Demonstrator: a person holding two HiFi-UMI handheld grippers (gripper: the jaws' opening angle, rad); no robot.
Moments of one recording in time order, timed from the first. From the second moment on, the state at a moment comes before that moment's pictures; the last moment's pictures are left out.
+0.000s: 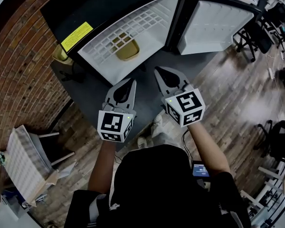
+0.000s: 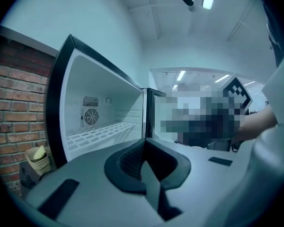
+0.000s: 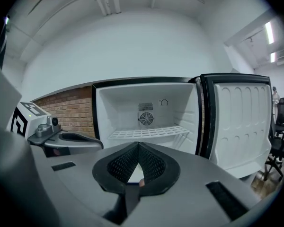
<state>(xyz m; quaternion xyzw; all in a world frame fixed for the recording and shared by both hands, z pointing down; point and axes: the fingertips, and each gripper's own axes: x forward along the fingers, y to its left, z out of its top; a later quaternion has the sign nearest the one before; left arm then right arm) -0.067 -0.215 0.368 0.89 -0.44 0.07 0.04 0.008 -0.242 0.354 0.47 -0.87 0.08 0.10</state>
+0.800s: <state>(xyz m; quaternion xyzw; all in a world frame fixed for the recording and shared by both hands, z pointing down) -0.030 -0.327 0.486 0.89 -0.42 0.18 0.08 0.032 -0.340 0.454 0.42 -0.88 0.15 0.15</state>
